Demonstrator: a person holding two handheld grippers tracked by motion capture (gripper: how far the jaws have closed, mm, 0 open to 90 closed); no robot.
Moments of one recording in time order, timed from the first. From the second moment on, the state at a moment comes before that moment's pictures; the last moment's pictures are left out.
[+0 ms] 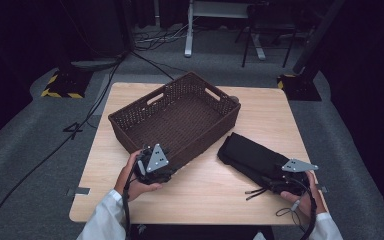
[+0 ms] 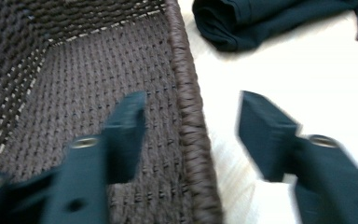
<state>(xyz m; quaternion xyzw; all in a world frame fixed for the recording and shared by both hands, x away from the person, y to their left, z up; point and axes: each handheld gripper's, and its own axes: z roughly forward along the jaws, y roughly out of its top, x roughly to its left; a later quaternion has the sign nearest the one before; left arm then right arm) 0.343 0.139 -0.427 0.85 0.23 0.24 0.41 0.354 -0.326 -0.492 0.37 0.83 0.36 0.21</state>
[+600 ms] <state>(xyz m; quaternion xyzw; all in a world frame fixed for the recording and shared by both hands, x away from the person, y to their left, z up) 0.374 0.137 -0.429 0.88 0.11 0.17 0.43 0.342 -0.296 -0.493 0.26 0.87 0.38 0.16</state>
